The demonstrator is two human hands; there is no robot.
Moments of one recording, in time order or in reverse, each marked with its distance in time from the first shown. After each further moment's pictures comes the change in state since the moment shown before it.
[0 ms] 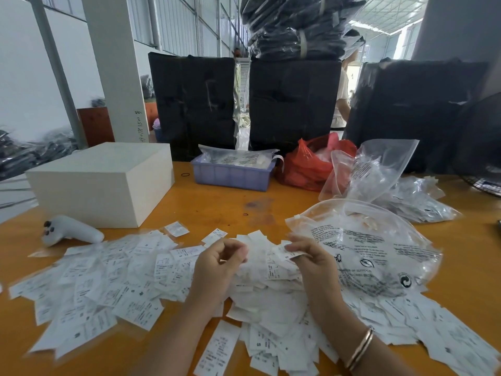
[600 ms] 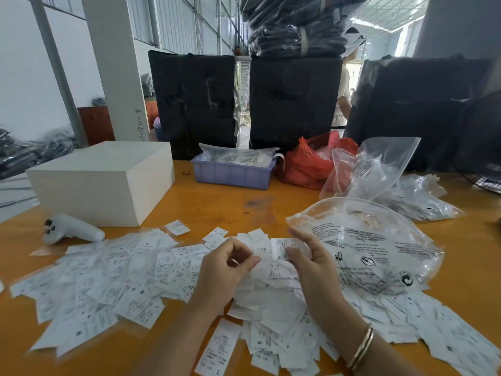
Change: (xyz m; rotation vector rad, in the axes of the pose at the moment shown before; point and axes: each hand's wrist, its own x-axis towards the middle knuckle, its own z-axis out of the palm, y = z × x) left_hand -0.001 -0.008 0.002 0.192 -0.078 0.141; right_hand -0.001 0.003 0.001 0.114 -0.093 0.082
